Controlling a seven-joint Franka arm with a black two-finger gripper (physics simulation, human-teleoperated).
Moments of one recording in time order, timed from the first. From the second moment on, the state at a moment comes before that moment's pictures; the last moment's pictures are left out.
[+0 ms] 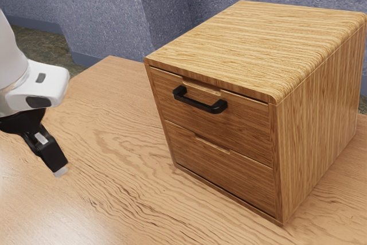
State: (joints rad) arm 0.28 -0.68 -0.20 -2.07 0.06 1.51 0.23
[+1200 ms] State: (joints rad) arm 0.08 -0.61 -0.24 -2.17 0.00 2.18 1.27
